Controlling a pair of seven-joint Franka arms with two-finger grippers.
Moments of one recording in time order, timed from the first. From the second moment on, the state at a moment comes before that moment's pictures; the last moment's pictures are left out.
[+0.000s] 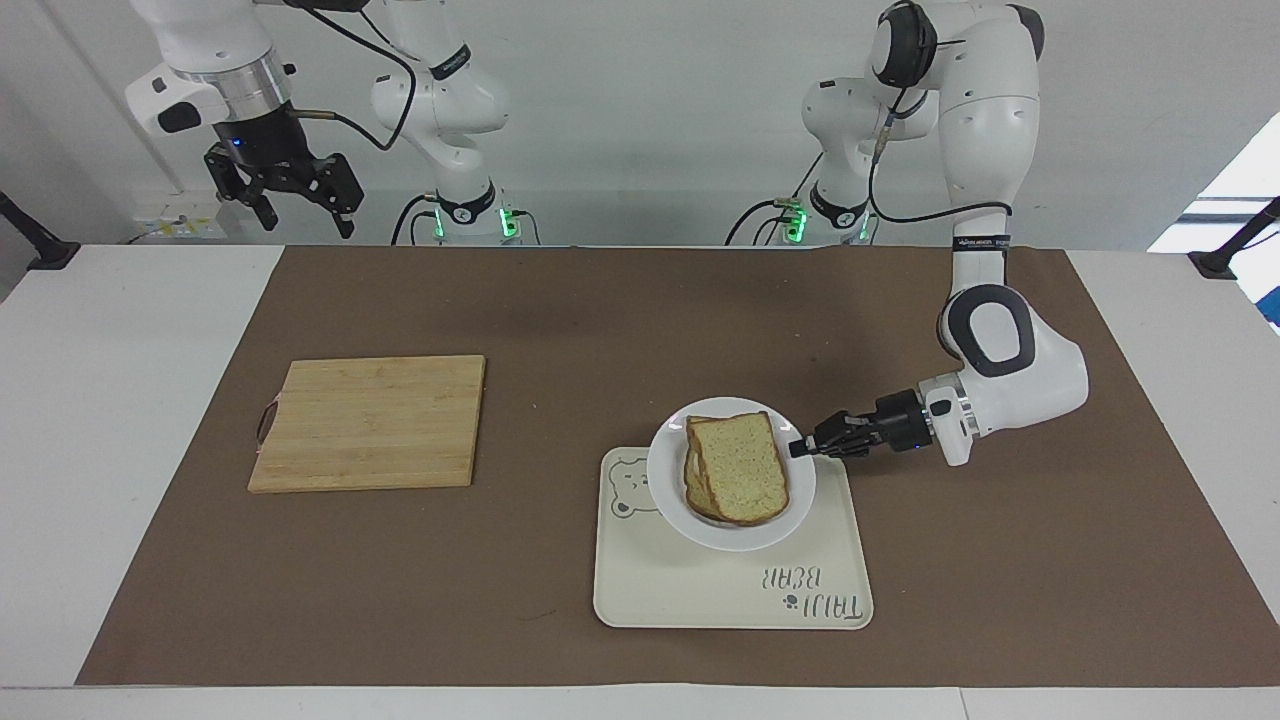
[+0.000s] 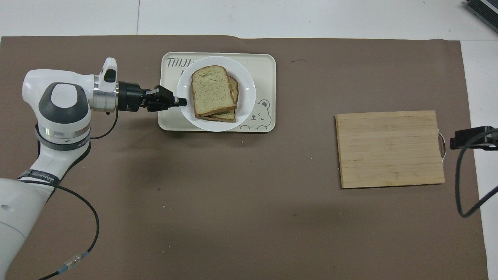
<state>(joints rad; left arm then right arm) -0.11 0.52 0.02 -1.65 -1.18 1.91 0.43 -0.01 -0.13 -0.03 -1.64 -0.04 1.53 0.09</state>
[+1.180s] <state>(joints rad) -0.08 0.65 -0.01 -1.59 -1.14 1.98 0.42 -0.01 -0.13 -0.03 -1.64 -0.04 1.53 0.09</state>
